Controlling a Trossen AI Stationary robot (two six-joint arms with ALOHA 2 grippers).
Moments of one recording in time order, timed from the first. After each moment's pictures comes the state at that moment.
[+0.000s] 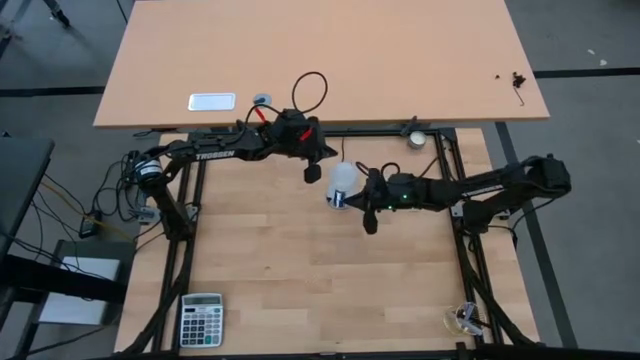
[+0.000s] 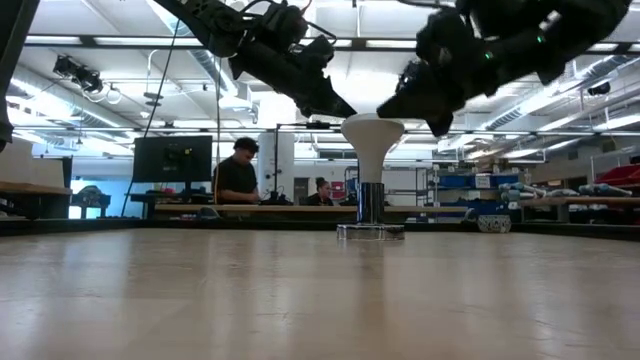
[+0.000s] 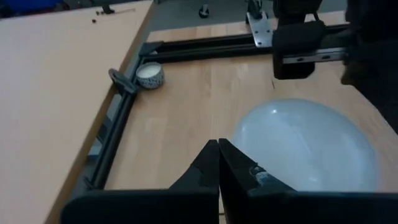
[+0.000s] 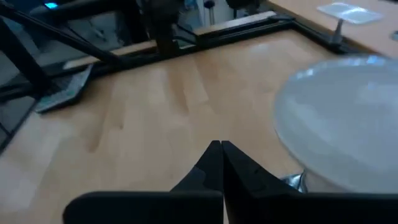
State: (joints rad) left arm 0.44 1.71 1.27 -0.02 0.29 0.30; right arm -0.07 1.29 0.56 0.37 0.06 0.22
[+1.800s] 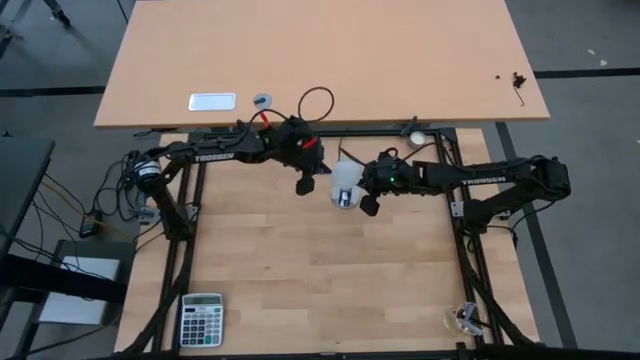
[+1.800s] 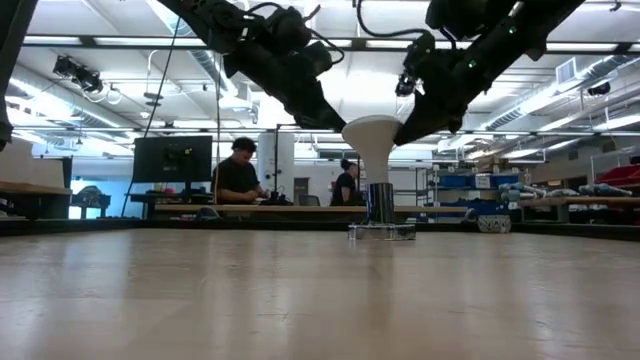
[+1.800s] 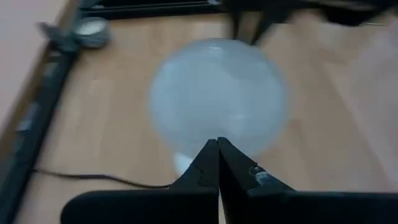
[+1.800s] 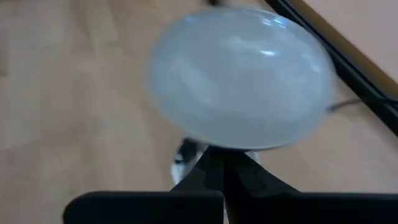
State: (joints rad) left arm 0.39 1.73 1.27 -0.22 0.38 0.31; right arm -0.20 1.29 0.76 -0.15 0.18 0.14
